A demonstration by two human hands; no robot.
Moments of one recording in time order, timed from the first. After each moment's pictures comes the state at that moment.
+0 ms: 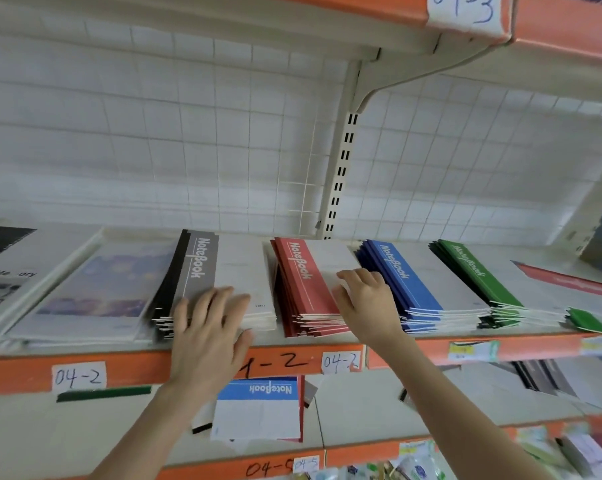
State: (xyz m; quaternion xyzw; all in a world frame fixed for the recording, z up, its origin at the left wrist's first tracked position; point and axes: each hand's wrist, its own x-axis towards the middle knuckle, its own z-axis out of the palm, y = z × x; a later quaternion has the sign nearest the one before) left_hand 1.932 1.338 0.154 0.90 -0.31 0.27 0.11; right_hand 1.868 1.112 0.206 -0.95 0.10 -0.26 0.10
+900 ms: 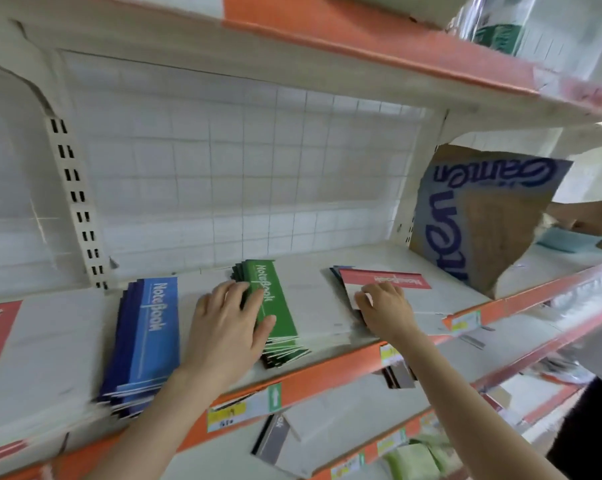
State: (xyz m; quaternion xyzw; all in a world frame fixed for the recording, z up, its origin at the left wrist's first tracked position) left_hand 1.846 0.963 0.216 0.85 -0.45 0.24 0.13; right_hand 1.726 0.729 0.207 -0.91 0.37 -0.15 0.08
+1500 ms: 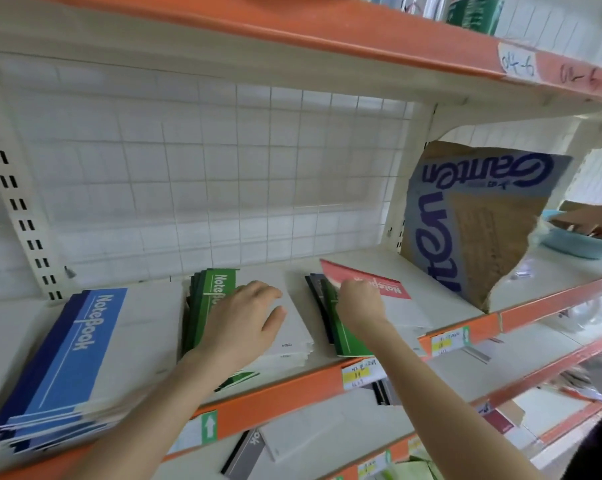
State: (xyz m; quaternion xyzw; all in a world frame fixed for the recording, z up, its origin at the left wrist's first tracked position) left_hand 1.823 0.864 0.224 0.82 -0.49 0.14 0.26; right_hand 1.739 0.690 0.235 -0.92 0.37 -0.09 0.04
